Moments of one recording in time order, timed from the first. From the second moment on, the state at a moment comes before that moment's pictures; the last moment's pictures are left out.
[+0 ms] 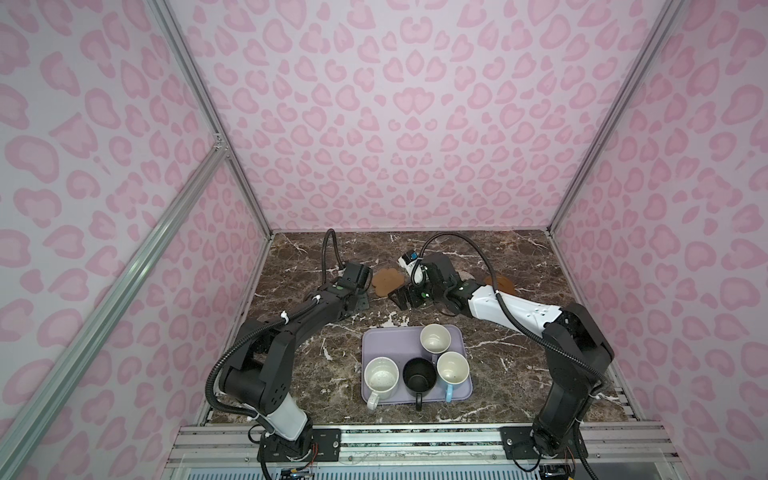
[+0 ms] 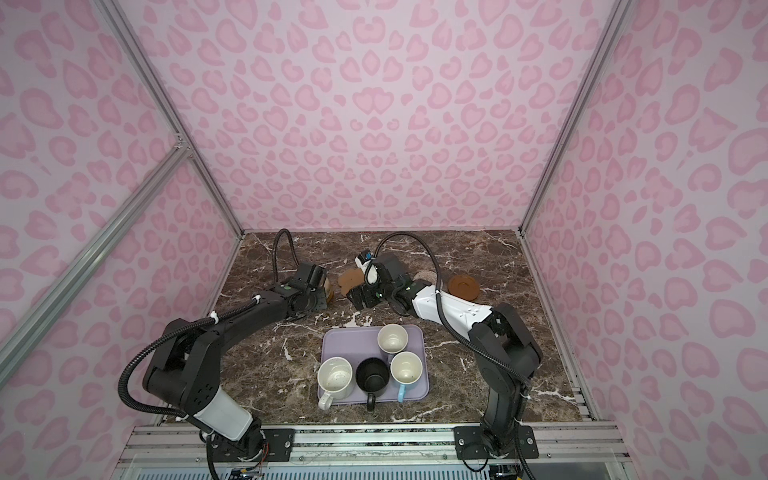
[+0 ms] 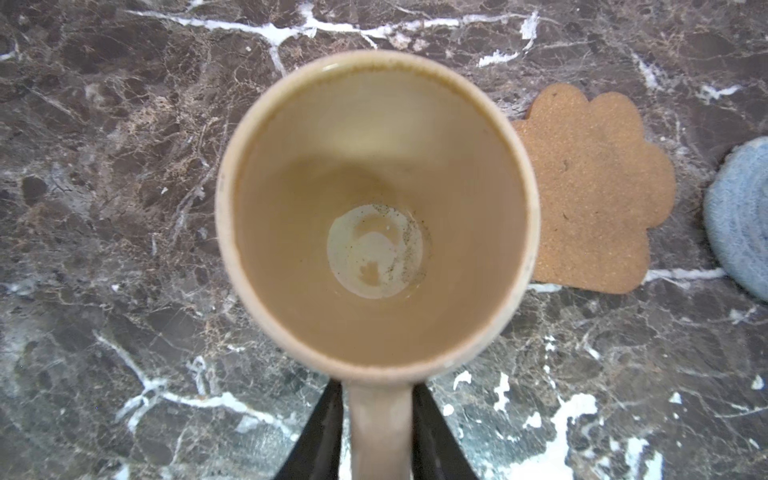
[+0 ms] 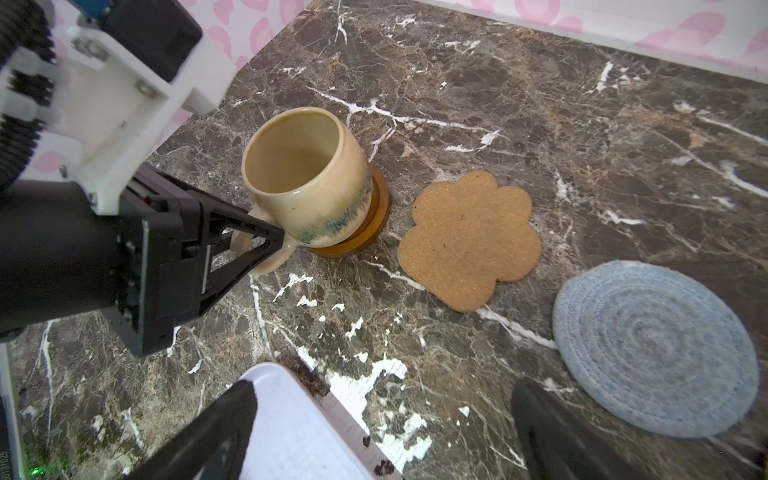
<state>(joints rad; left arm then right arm) -0.42 1.63 1.04 -0.46 -0.29 -0.54 0.69 1.79 1.25 -0.13 -0.20 0.17</state>
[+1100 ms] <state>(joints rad) -0.41 1.61 1.04 -0.49 -0.34 -0.56 0.71 1.78 1.26 -0.17 -0.19 0.17</state>
